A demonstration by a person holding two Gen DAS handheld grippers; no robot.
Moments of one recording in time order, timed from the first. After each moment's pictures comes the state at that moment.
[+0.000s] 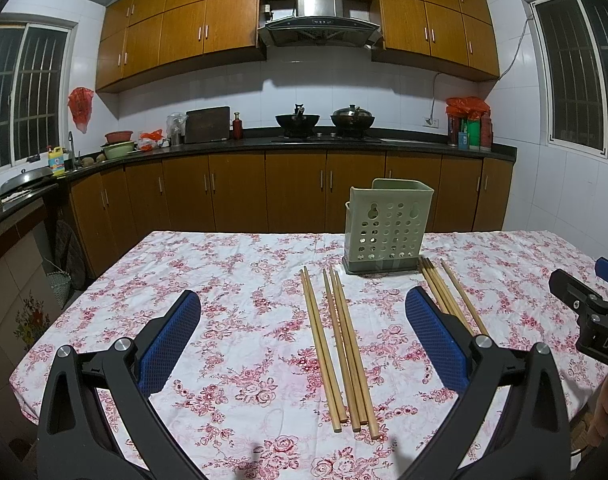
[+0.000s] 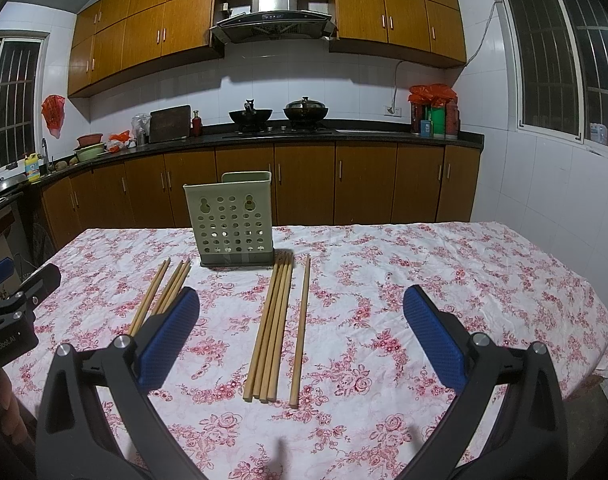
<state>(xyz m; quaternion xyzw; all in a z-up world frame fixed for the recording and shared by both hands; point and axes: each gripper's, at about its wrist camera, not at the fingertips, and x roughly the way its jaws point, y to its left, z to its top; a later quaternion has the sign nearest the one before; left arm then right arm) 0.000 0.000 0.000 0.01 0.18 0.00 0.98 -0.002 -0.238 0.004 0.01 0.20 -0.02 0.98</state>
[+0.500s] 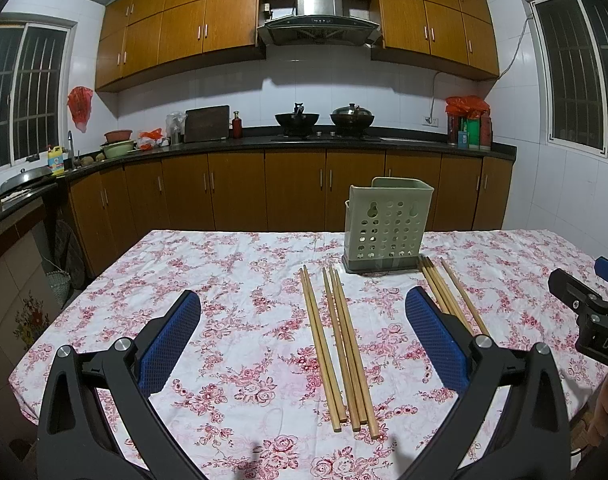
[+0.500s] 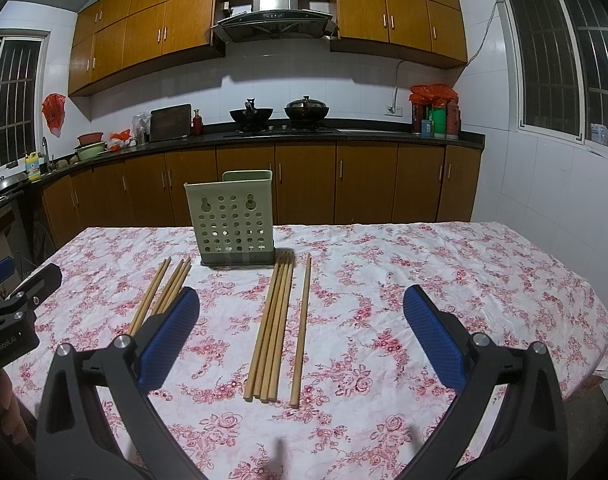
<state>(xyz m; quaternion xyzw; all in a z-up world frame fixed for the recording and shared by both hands) 0.000 0.000 0.000 0.01 0.18 0.00 0.98 0.000 -0.238 0.004 0.01 0.20 -0.03 0.98</state>
